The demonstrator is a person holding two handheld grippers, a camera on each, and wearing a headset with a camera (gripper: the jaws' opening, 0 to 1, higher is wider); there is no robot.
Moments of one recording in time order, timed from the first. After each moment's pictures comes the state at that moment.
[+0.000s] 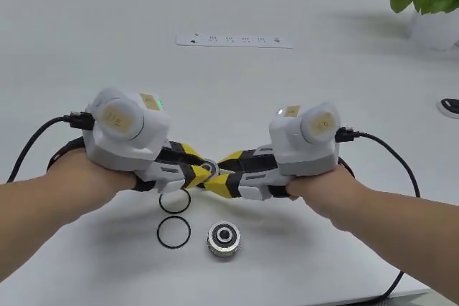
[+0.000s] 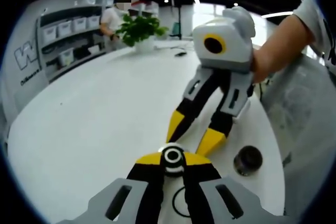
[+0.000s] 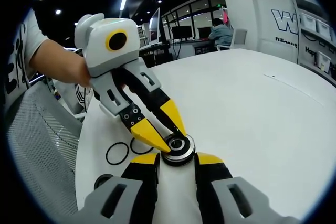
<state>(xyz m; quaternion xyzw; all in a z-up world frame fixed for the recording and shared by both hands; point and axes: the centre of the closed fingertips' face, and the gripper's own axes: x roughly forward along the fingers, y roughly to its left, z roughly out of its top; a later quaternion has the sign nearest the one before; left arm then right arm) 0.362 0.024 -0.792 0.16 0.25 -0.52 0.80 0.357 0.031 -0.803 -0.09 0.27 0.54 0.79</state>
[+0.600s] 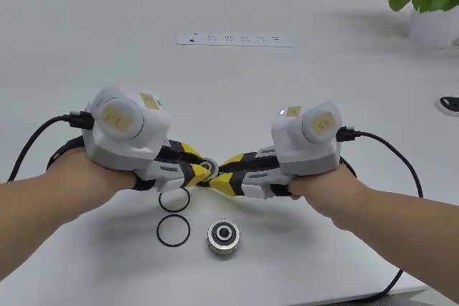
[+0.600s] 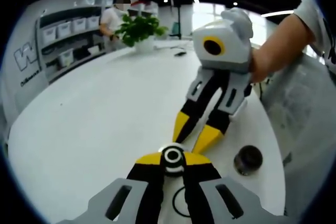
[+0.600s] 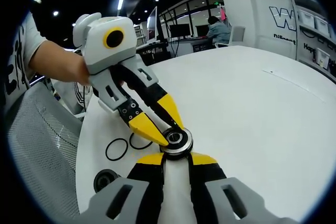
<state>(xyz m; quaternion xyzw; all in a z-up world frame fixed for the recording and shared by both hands) 0.362 0.025 -0.791 0.16 0.25 -0.52 0.80 0.355 0.025 -0.808 -0.08 0.28 0.54 0.79</state>
